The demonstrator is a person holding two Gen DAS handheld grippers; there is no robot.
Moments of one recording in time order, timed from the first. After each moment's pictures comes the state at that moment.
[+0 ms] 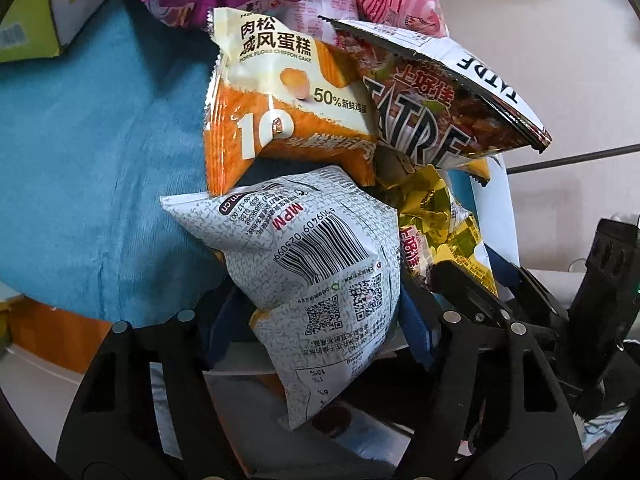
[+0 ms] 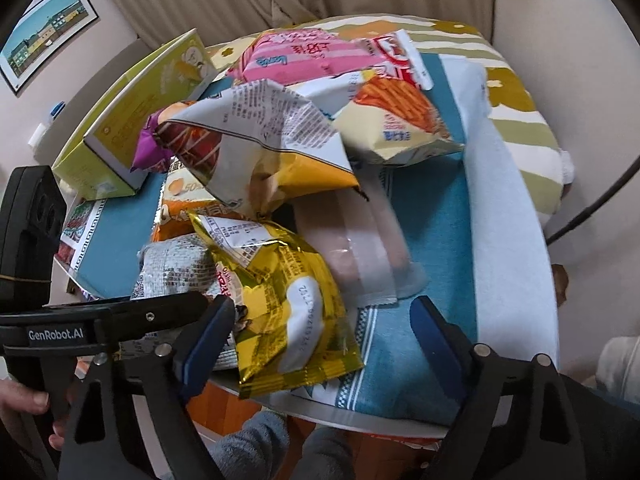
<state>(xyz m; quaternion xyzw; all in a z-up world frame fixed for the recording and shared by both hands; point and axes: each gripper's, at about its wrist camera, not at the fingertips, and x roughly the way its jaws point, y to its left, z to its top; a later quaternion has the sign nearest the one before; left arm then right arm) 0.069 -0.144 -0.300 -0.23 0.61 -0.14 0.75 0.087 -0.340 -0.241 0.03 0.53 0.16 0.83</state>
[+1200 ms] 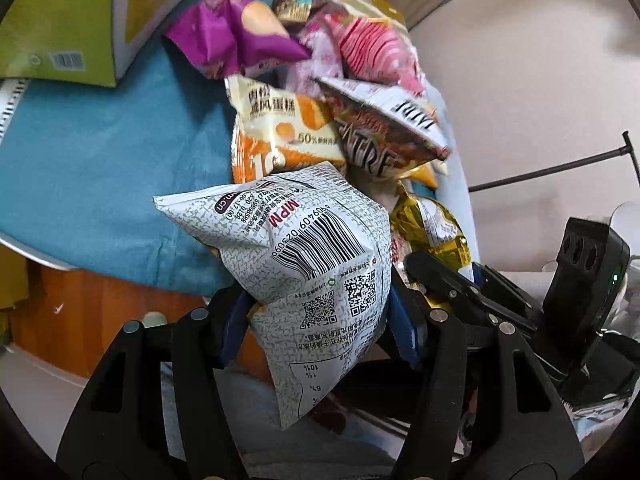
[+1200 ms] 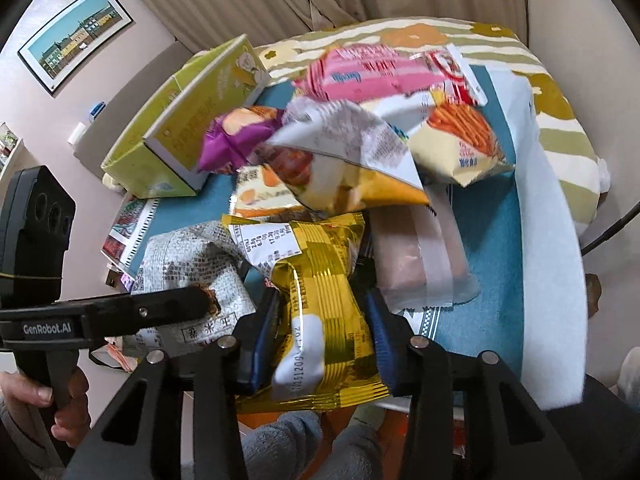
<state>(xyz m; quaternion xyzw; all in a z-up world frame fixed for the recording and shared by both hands) 0.029 -0.068 -0.194 -0.25 0.57 -0.14 0.77 0.077 -0.319 -0.210 0.06 0.52 0.23 0.82</state>
